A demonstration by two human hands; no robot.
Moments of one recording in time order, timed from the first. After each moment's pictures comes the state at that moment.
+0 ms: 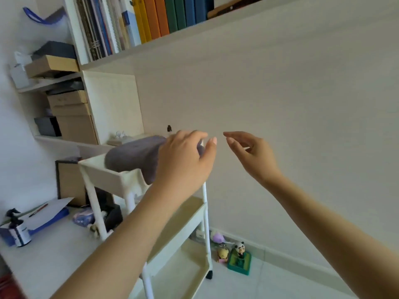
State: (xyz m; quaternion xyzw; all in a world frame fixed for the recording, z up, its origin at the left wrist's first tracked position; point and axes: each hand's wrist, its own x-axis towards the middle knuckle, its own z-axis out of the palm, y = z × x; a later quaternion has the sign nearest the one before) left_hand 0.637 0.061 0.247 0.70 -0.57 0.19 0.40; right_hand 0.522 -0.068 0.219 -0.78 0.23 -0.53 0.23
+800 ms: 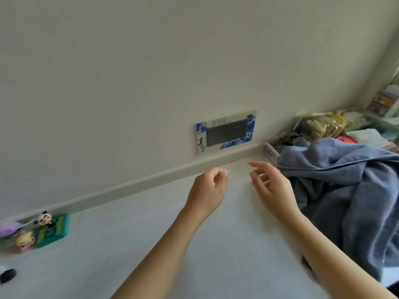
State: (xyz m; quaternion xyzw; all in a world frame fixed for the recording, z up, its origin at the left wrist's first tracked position) left_hand 0.175 -0.008 -0.011 0.46 -0.74 -0.40 0.27; right_hand 0.022 0.059 -0.030 -0.52 0.70 -0.48 0.10
